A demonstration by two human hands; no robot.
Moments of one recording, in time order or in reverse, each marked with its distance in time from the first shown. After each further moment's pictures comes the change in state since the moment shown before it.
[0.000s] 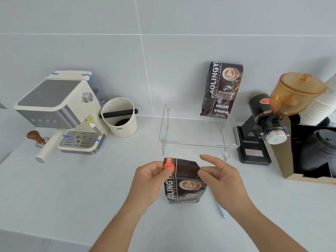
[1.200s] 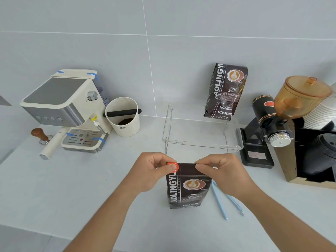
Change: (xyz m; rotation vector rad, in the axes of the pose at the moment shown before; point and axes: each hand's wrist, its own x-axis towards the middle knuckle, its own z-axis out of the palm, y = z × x) left_hand 0.028 0.017 -0.022 0.275 -0.245 0.120; right_hand 0.024 -0.028 -0.006 -0.396 -0.149 -0.213
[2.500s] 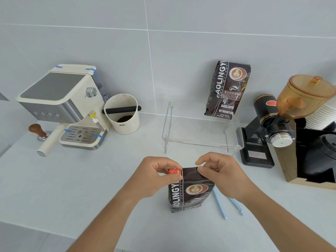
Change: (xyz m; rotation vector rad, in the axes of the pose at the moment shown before) left_hand -0.008 -0.005 0.010 0.075 -0.055 0.025; right_hand 0.003 0.017 0.003 0.196 -0.116 0.104
